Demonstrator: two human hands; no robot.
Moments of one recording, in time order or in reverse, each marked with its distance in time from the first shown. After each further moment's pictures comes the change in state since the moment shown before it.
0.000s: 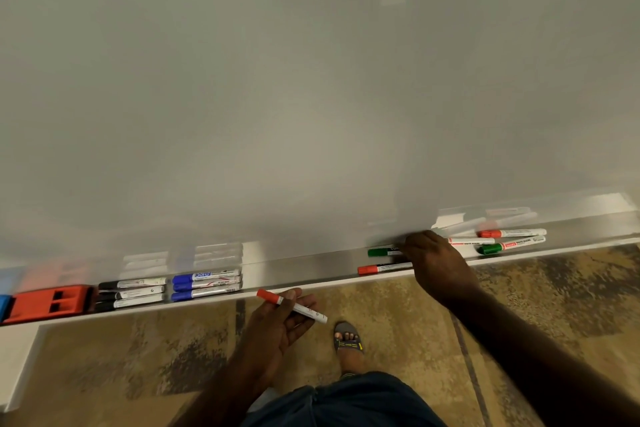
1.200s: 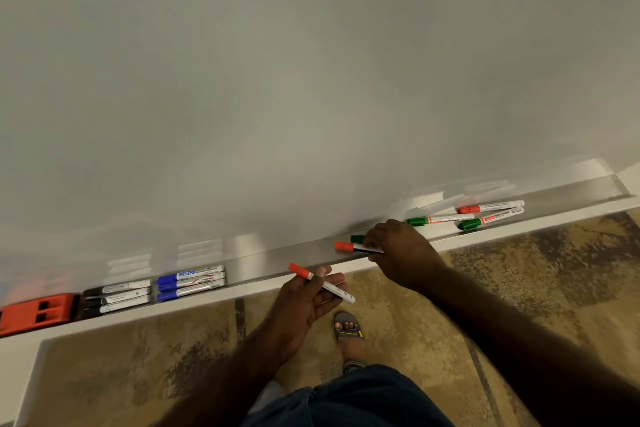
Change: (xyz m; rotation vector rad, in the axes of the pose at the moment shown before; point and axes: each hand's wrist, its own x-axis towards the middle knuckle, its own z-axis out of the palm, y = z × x) left_hand 0.013 -0.017 0.074 0.091 -0.148 -0.073; right_hand 0.001 -0.025 -0.004 0.109 -0.144 0.017
